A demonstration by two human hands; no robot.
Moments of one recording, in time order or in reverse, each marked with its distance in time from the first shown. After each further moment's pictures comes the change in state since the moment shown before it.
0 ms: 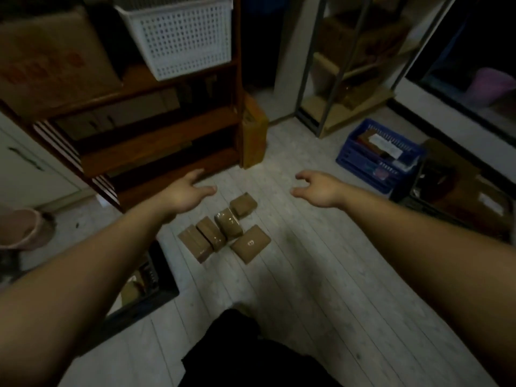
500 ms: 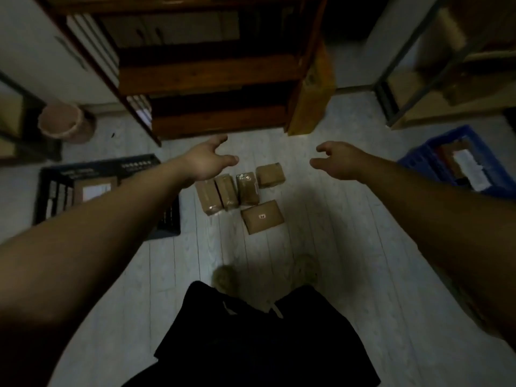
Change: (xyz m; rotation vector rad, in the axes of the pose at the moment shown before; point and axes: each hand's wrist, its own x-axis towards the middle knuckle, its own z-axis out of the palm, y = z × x) left_hand 0.090 0.017 0.036 -0.076 0.180 -0.212; right_hand 0.185 0.006 -0.028 -0.154 -0.169 -0.160
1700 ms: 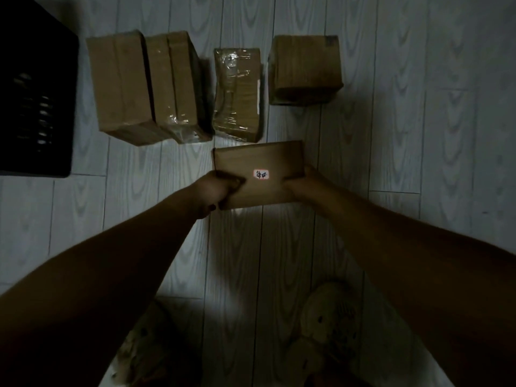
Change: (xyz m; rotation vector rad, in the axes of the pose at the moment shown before) left_hand 0.389 -0.361 0.433 -0.561 -0.068 -0.634; right_hand 0.442 0.275 0.505 0.406 -0.380 0.312
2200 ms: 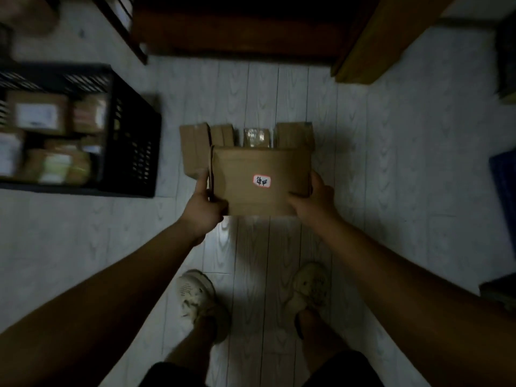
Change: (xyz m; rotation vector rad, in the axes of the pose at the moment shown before) left_hand -0.301 0.076 -0.114 -0.139 0.087 0.297; right_hand -0.326 -0.131 -0.061 0.092 0.215 -0.232
